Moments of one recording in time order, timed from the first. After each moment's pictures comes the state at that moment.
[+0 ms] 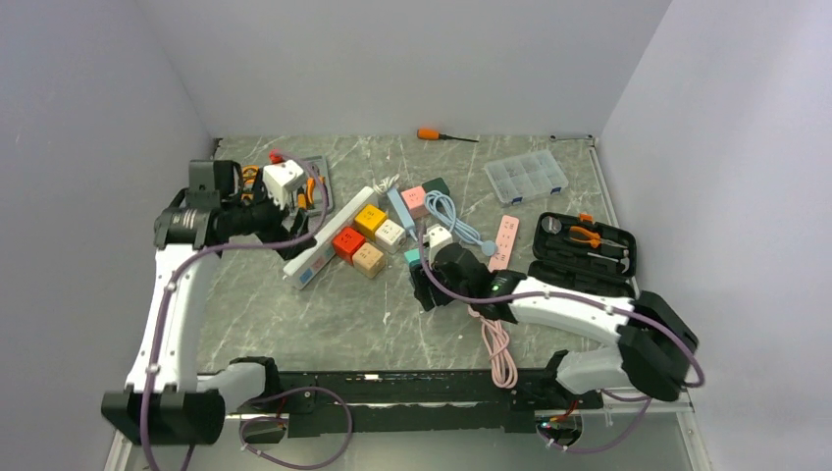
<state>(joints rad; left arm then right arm) -0.01 1.16 1.32 -1.01 0.63 0.53 0.94 1.34 0.71 -0.13 0.19 0.32</state>
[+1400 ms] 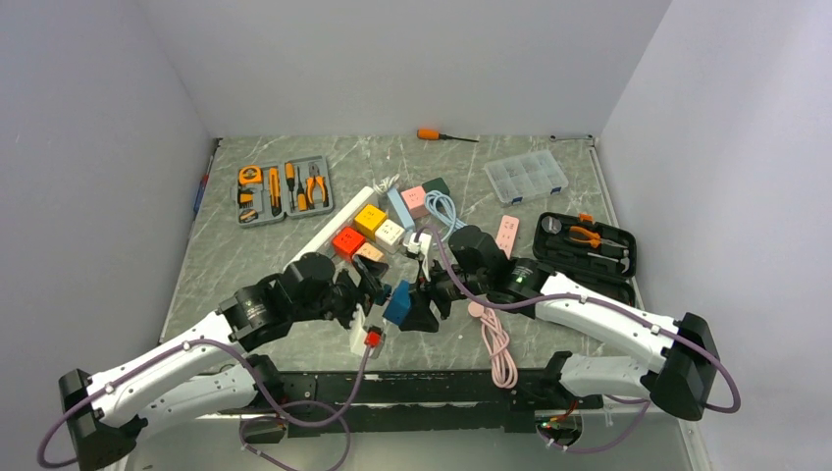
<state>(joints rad) -0.91 0.80 0.74 -0.49 0.24 1.37 0.94 1.14 0.88 -0.31 -0.55 0.11</state>
